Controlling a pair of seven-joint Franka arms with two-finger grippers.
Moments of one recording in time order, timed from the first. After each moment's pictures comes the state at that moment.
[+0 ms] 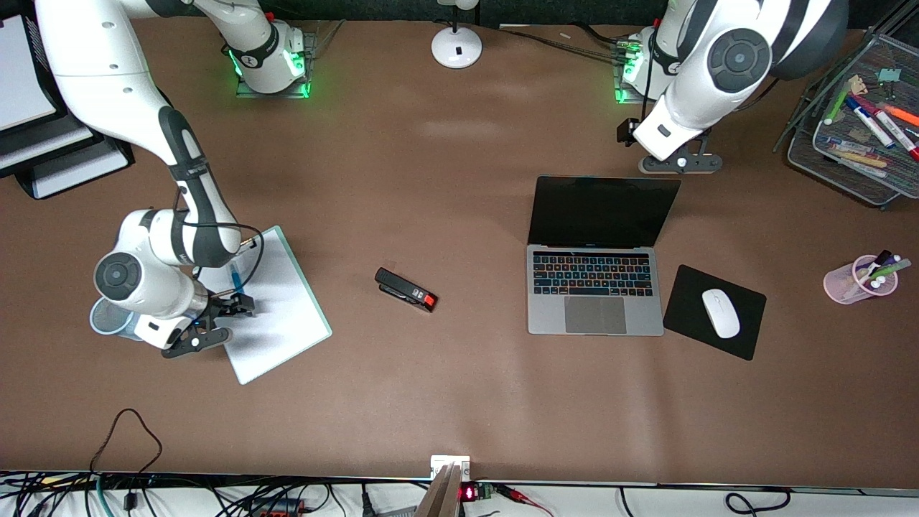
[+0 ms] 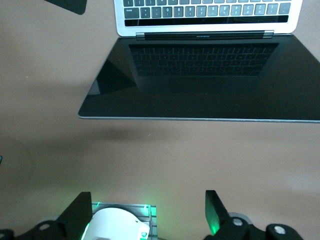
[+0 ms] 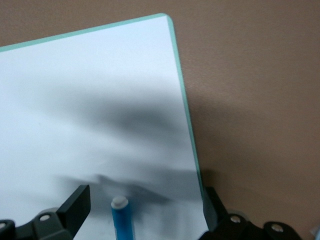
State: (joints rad) left arm 0.07 -0.20 -0.42 -2.25 -0.10 1.76 -0.30; right arm 0.08 0.72 -0.05 -1.64 0.00 2.37 -0.30
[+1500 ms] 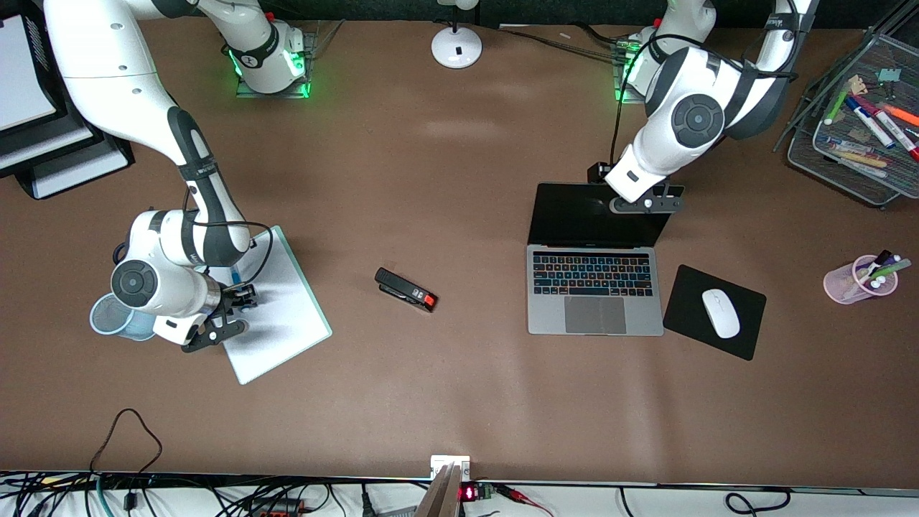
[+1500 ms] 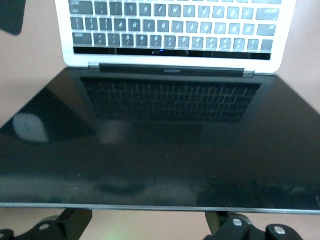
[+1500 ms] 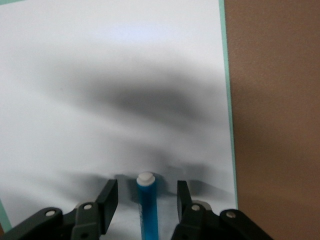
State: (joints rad) left arm 0.08 0.03 -0.47 -2.26 -0.11 2.07 -0.37; right arm 0.10 0.72 -0.05 -1.63 0.00 2.25 -0.33
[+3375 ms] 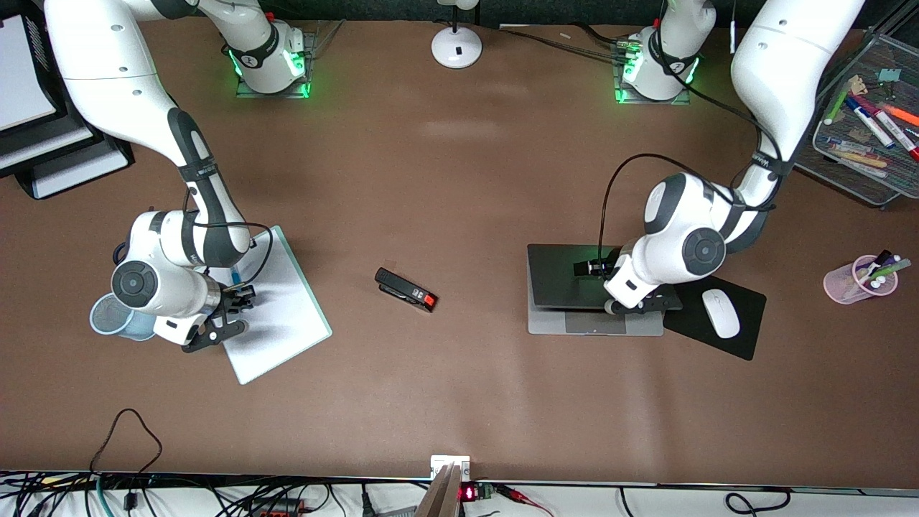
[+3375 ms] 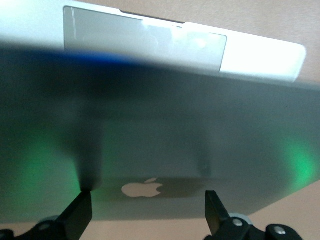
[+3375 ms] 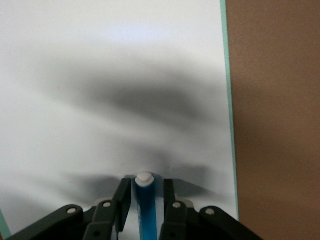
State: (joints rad) left arm 0.08 0.61 -0.40 -1.80 -0.03 2.21 -0.38; right arm 0.10 0.72 -0.05 -1.63 0.00 2.25 -0.33
